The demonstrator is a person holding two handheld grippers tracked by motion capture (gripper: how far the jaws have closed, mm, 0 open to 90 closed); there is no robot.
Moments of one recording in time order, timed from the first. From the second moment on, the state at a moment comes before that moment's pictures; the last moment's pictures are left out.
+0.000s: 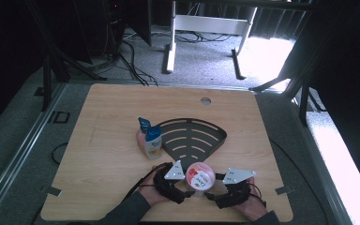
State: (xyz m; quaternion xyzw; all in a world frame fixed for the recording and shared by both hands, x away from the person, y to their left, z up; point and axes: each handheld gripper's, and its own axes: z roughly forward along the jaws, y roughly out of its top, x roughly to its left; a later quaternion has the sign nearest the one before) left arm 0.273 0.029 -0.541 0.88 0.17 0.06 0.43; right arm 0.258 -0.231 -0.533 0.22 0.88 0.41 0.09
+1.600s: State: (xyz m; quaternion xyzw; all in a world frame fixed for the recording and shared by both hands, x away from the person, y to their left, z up) left arm 0.266 0.020 -0.525 0.89 0.14 0.10 0.41; right arm 0.257 -0.226 -0.526 0.21 0.88 0.40 0.10
